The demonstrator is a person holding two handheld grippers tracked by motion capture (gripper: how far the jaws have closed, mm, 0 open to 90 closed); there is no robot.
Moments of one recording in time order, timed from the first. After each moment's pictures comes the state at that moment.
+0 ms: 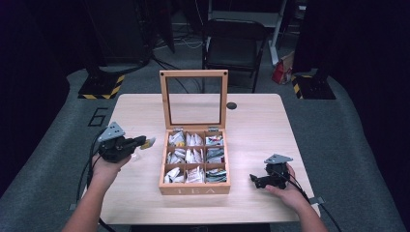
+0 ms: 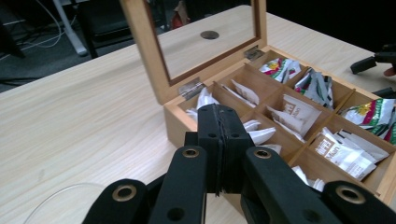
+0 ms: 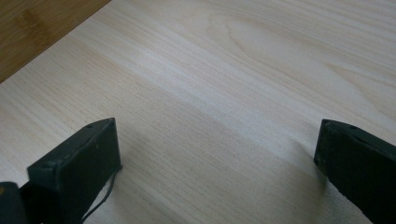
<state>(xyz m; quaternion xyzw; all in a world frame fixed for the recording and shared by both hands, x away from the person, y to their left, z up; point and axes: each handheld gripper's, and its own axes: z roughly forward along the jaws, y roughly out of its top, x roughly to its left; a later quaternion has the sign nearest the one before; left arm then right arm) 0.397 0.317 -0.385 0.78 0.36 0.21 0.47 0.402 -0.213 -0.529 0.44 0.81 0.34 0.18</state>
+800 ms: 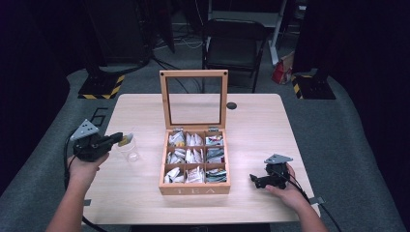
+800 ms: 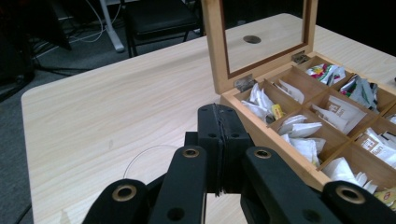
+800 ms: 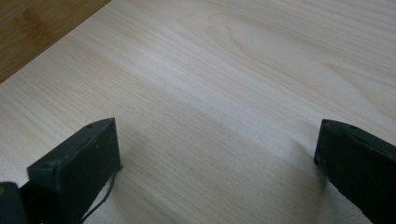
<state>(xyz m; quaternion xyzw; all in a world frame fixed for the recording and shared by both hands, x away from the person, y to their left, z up) 0.391 0.371 -0.378 0.75 0.41 0.24 0.46 0.402 -0.213 -0.529 0.44 0.81 0.34 0.18</state>
